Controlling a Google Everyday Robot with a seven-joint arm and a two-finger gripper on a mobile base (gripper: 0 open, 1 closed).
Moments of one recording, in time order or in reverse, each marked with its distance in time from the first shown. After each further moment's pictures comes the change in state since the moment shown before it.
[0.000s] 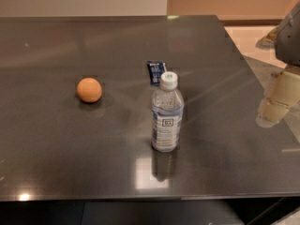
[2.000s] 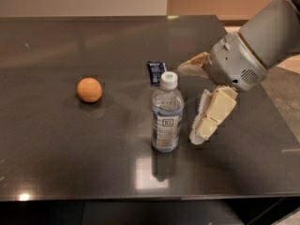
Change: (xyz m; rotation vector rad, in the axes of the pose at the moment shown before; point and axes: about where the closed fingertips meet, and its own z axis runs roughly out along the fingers) arm -0.124 0.059 0.052 -0.307 -0.497 -0.170
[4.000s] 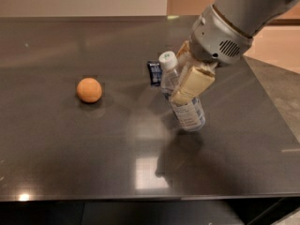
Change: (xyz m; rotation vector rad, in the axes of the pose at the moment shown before) arm -0.028 -0.022 -0.009 0.020 0.181 -0.013
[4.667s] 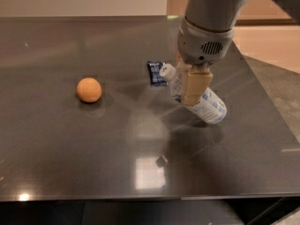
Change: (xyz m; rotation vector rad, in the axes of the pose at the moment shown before) arm 0.034 -0.017 0.012 -0.038 0.371 -0.085
